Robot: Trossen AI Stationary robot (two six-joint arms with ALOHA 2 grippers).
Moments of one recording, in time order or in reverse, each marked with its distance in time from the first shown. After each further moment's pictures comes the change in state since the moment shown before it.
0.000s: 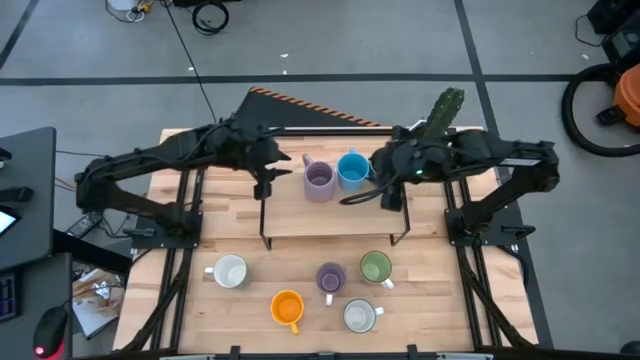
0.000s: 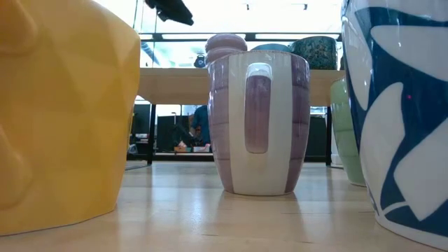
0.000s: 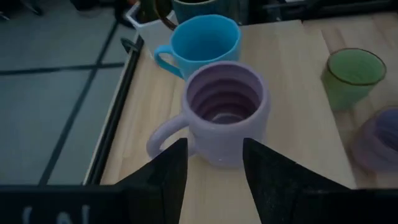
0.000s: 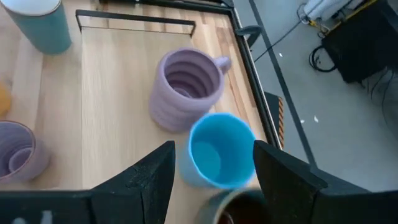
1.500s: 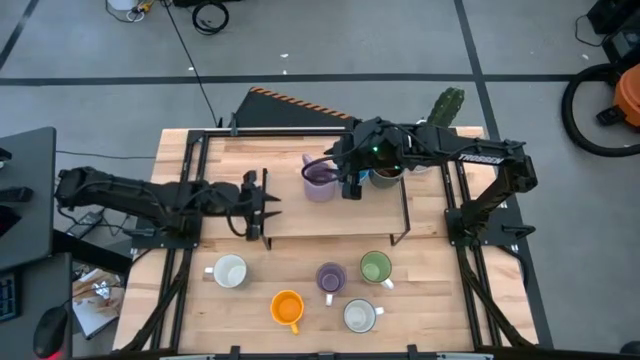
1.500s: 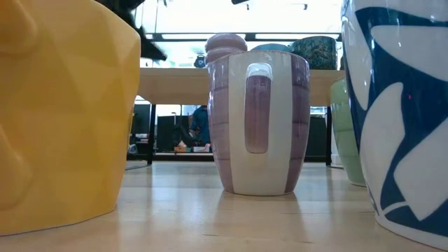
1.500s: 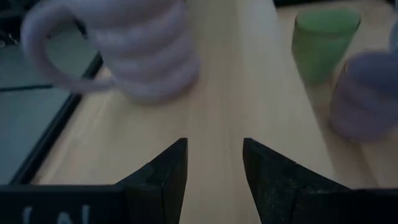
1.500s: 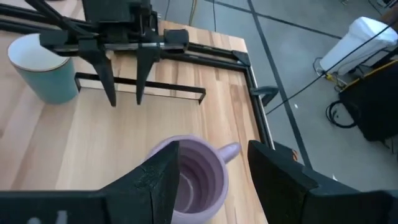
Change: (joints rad) left arm -0.329 -0.281 -0.698 0.530 -0.269 -0.160; right arm -0.182 0.161 0.000 0.391 -0.238 -0.256
